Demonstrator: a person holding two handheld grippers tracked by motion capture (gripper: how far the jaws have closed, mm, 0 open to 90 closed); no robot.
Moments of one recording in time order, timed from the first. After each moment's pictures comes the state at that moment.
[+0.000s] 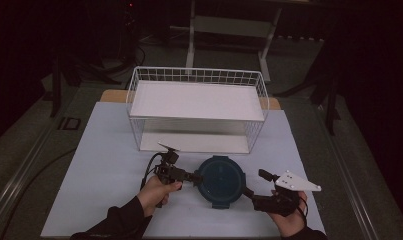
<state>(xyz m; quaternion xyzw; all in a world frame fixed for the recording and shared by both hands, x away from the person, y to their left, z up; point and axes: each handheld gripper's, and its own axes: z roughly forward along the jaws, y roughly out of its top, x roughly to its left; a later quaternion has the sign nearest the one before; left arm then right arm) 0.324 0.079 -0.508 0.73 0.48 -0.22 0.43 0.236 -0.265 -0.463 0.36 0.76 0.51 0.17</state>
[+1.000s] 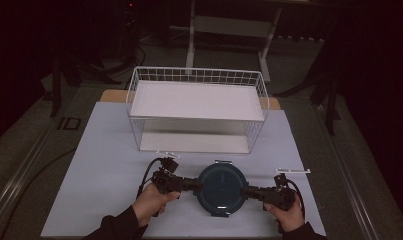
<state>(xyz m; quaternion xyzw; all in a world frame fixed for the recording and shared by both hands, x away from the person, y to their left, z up) 0.294 0.080 -0.500 0.76 0.43 -0.18 0.46 0.272 -0.286 -0.503 0.48 0.72 0.48 -0.15</state>
